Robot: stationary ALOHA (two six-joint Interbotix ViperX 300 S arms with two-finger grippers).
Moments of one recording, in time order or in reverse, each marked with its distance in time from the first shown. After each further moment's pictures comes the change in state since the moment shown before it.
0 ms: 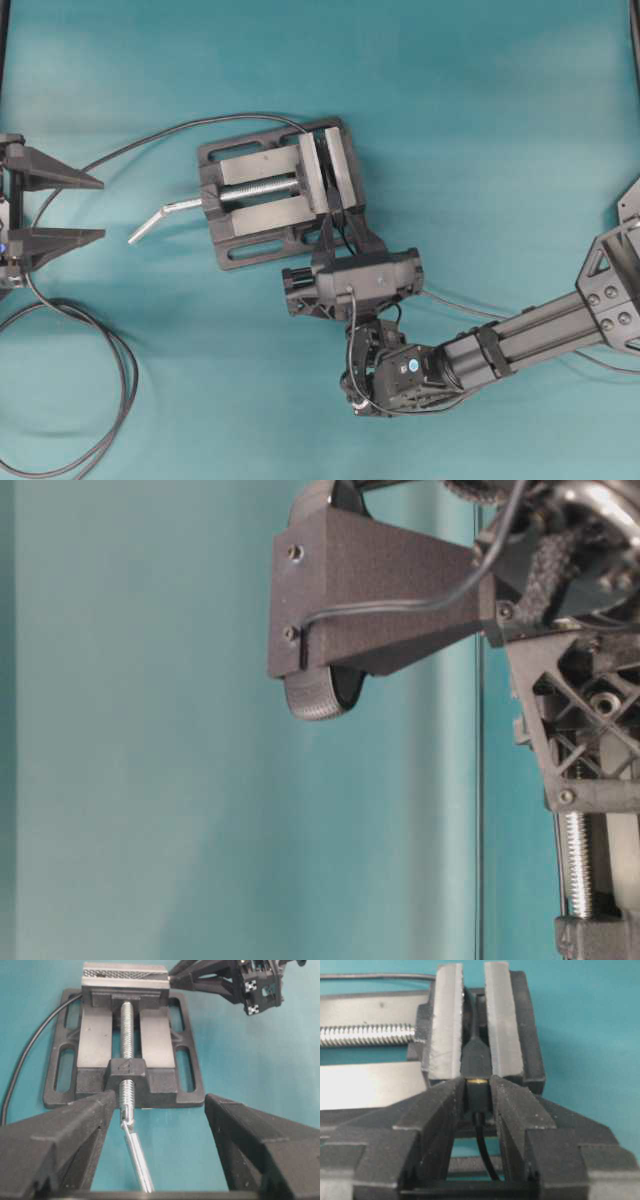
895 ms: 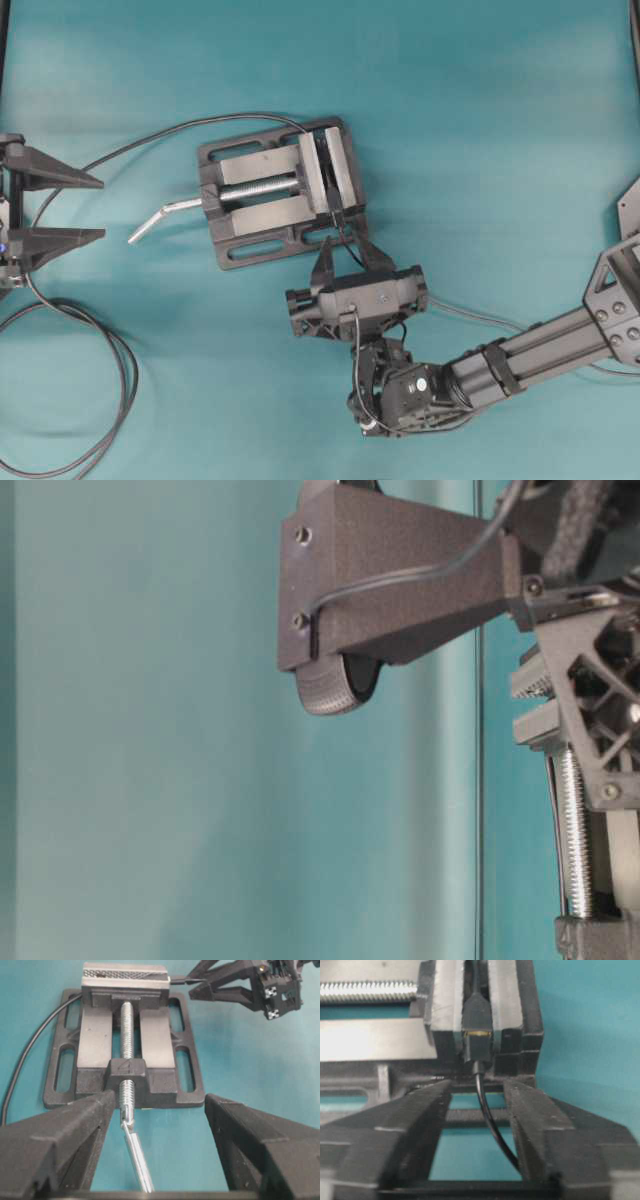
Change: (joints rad) left arm 0.000 0.000 0.000 0.000 -0.002 0.000; right arm 0.048 0.000 -0.008 0.026 0.012 -0.023
